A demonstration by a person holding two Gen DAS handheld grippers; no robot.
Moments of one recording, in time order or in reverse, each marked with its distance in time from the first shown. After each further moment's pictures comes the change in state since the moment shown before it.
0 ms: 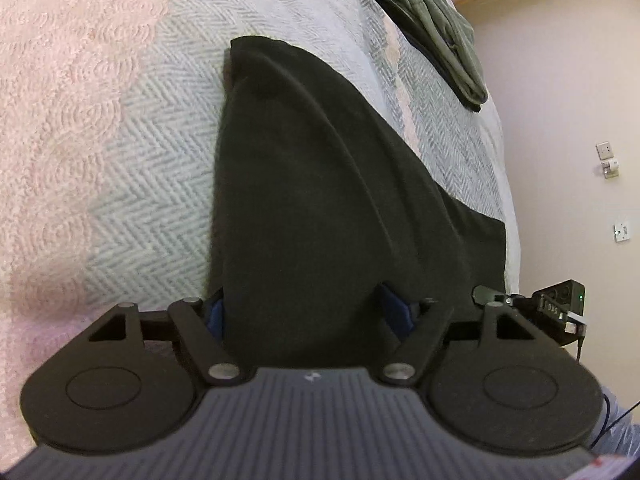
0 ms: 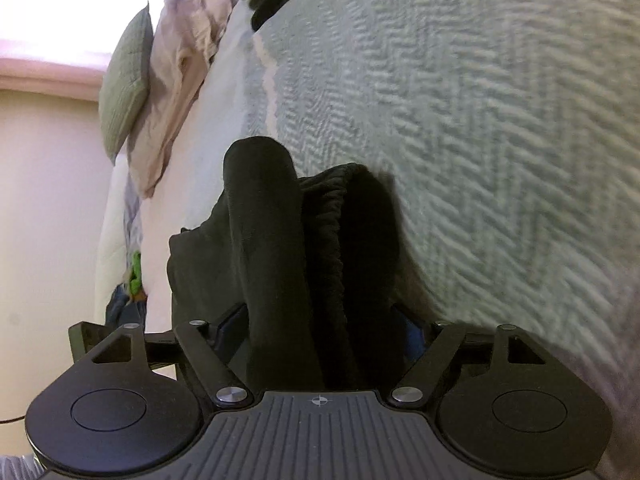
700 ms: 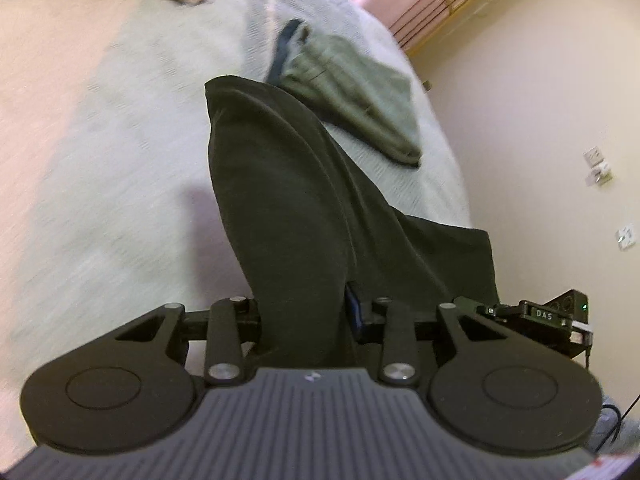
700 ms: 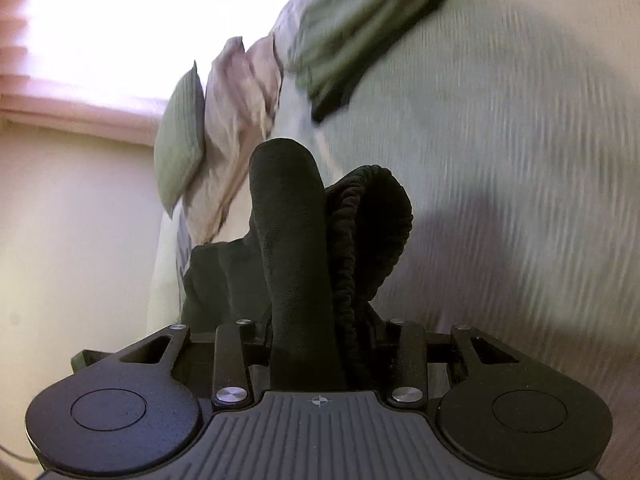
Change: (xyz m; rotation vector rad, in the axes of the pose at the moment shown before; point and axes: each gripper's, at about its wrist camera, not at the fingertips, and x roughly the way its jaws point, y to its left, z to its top) left arm -0.016 -0.163 0.058 0.122 -0.193 0.049; right arm -0.099 0.023 0.081 0.019 -0.119 0.139
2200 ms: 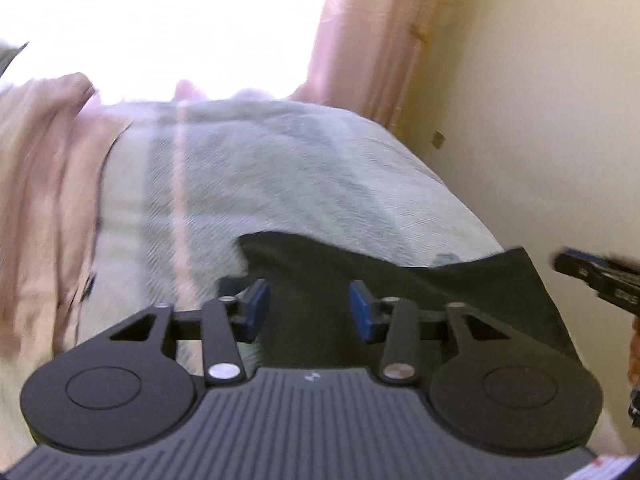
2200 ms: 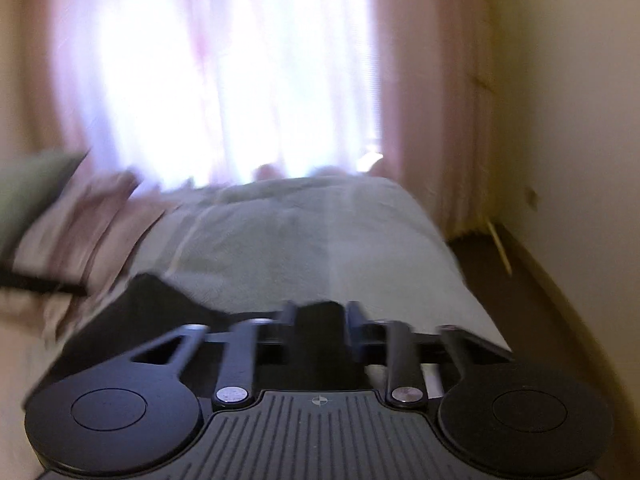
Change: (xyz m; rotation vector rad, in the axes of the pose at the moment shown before) left arm 0.253 -0.113 0.350 0.474 -0.237 0.195; right arm 0.069 0.087 0.317 -0.812 -0.509 -0.608
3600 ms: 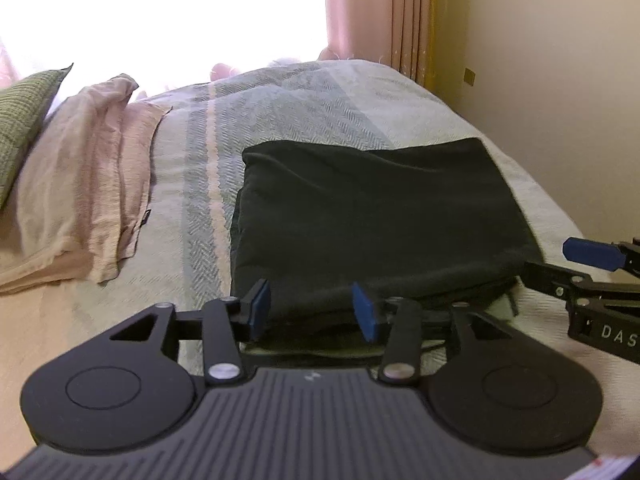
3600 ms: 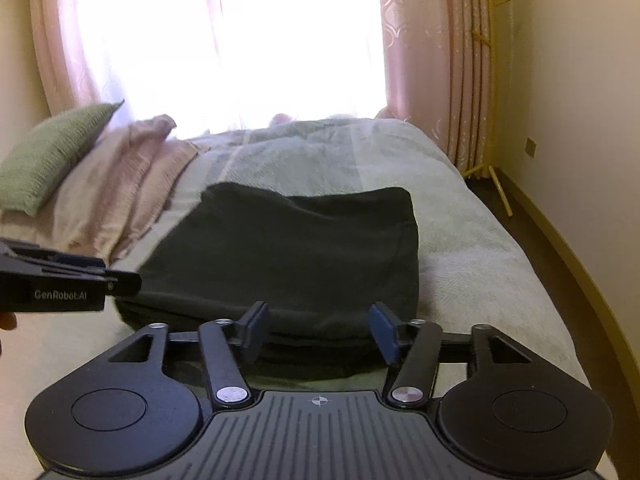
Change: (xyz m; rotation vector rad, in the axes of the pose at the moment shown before) left arm -0.100 -0.108 -0.070 0.084 0.111 0.243; right arm -0.126 0.061 -0.065 0.100 0.131 -0.013
